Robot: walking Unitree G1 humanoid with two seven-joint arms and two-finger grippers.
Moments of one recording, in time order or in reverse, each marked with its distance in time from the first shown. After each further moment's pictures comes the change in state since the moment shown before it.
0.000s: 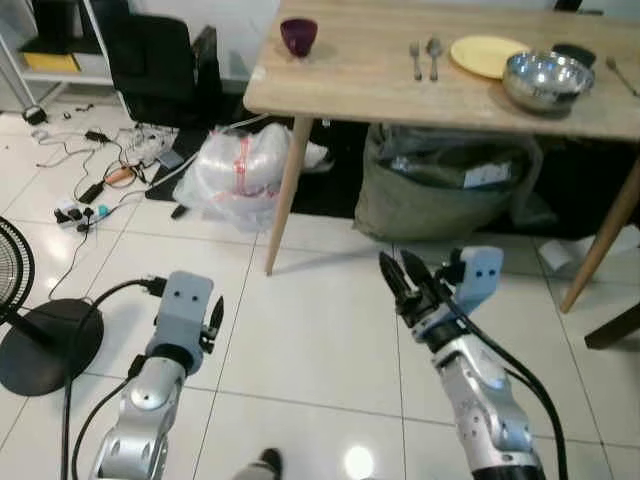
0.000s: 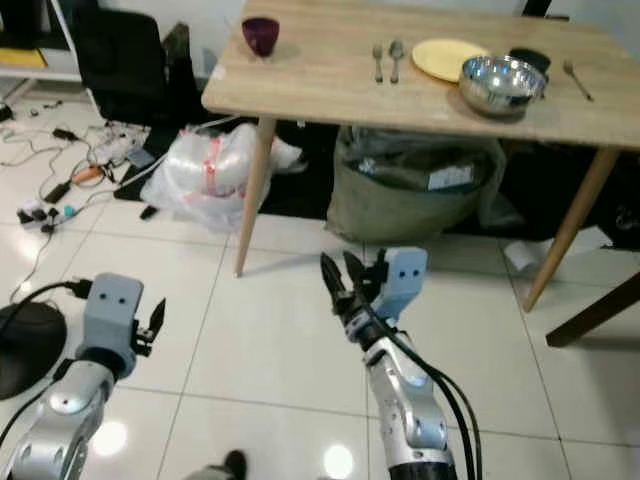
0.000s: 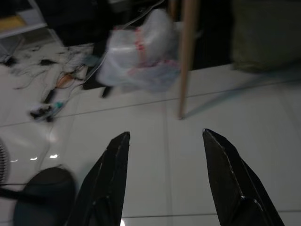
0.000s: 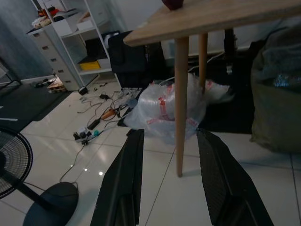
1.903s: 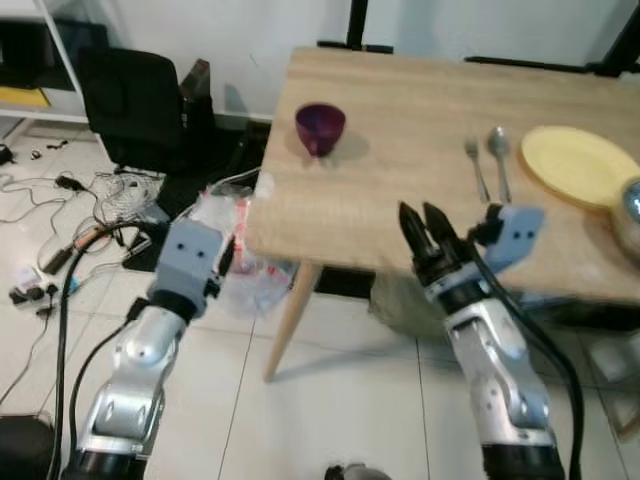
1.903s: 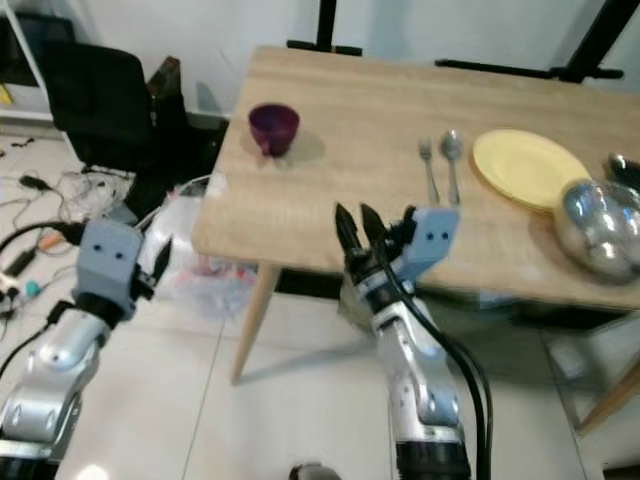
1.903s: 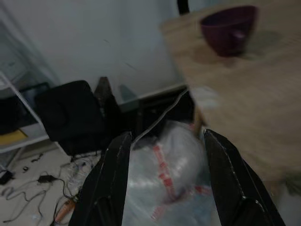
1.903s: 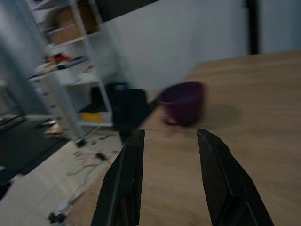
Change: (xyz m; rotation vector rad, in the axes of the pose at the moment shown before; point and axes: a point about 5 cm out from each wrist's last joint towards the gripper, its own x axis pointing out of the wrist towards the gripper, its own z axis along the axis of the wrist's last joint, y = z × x) left arm 0.008 0.007 0.073 0.073 -0.334 -0.085; right arm 0.017 0.024 0.048 0.000 -0.145 0.090
